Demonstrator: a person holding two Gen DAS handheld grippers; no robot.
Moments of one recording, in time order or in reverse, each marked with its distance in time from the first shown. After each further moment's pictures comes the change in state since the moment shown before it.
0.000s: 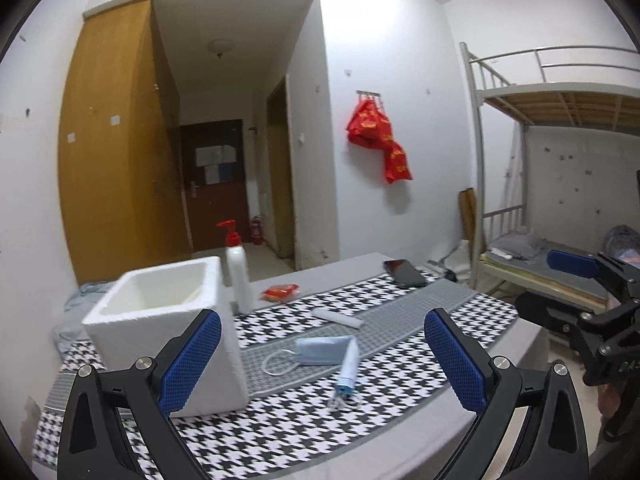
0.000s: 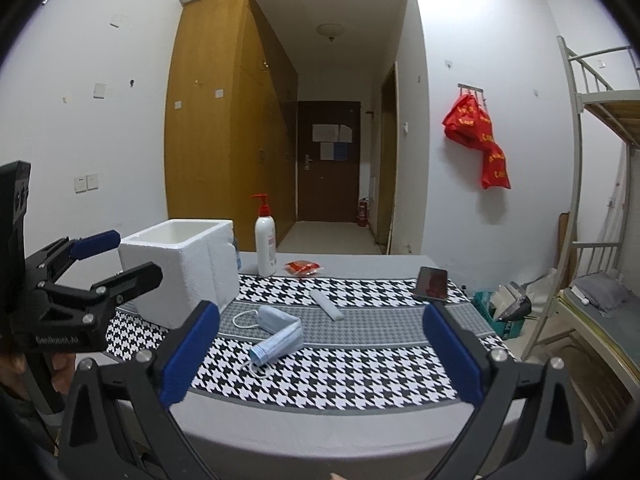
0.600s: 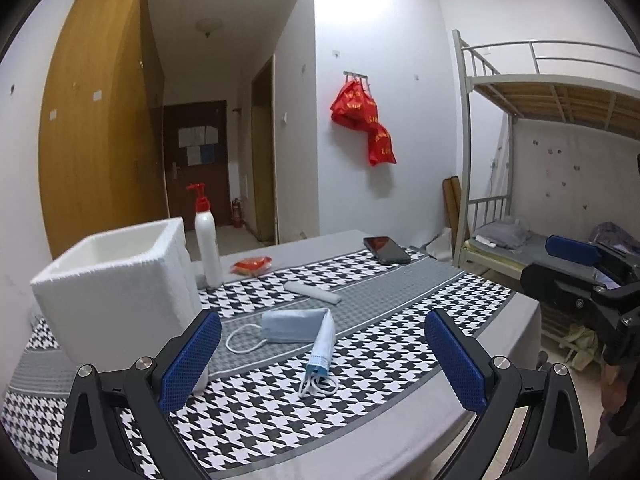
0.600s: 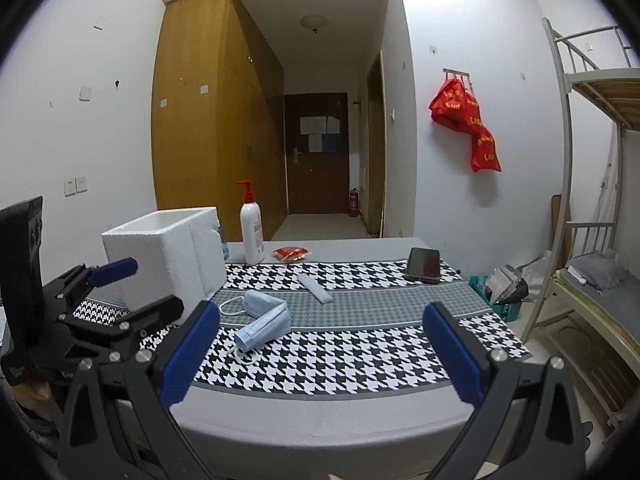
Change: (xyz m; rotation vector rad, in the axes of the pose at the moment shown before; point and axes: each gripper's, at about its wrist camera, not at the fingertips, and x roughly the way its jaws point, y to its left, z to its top) left arm 0.034 -0.009 -0.035 -0.030 0.060 -0.061; right arm 0.011 -0.013 -0.018 0.043 0.028 -0.017
